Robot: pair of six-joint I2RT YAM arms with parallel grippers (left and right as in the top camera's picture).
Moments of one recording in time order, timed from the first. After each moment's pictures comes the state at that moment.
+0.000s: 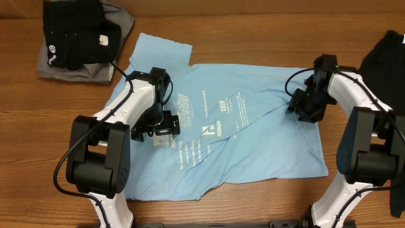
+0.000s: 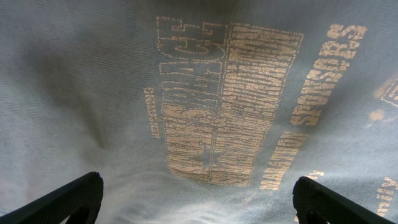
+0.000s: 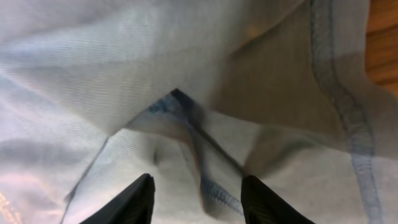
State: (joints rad) left arm -0.24 1.97 1.32 -1.15 0.03 -0.39; right arm -0.12 2.00 1.34 -0.94 -0.20 0.30
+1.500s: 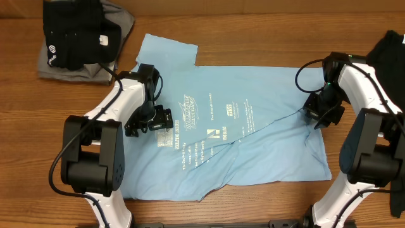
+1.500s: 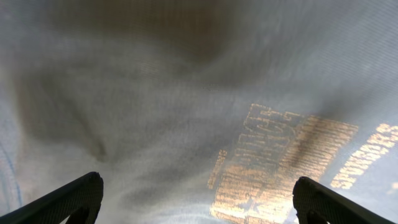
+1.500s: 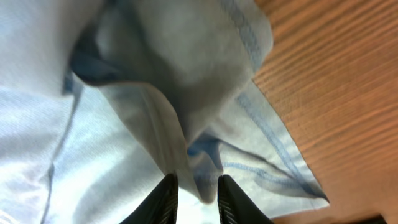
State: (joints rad) left arm -0.17 1.97 1.30 -1.04 0.02 -0.39; right arm -0.16 2.00 1.49 -1.30 0.00 0.44
